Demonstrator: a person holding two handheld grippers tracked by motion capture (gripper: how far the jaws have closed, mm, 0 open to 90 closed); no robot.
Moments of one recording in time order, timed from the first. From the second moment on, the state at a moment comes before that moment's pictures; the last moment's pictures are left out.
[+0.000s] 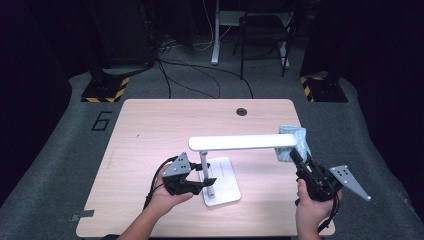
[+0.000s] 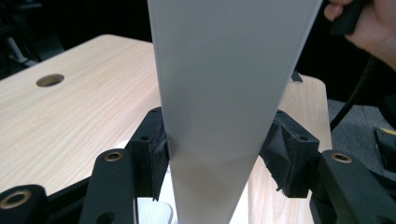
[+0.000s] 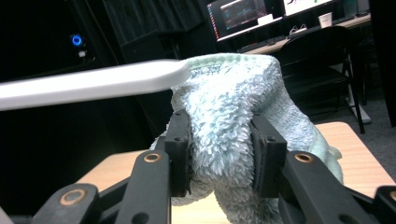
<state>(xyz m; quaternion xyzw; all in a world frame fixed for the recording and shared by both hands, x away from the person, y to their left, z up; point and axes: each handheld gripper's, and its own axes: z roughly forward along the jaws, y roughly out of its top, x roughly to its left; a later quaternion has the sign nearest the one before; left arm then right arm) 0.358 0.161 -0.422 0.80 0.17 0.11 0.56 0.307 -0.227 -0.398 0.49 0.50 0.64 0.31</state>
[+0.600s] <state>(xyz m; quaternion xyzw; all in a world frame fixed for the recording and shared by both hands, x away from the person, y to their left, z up) 0.361 0.165 -0.418 0.80 0.19 0.13 0.55 0.300 -0.161 -0.398 0.41 0.60 0.64 0.25</state>
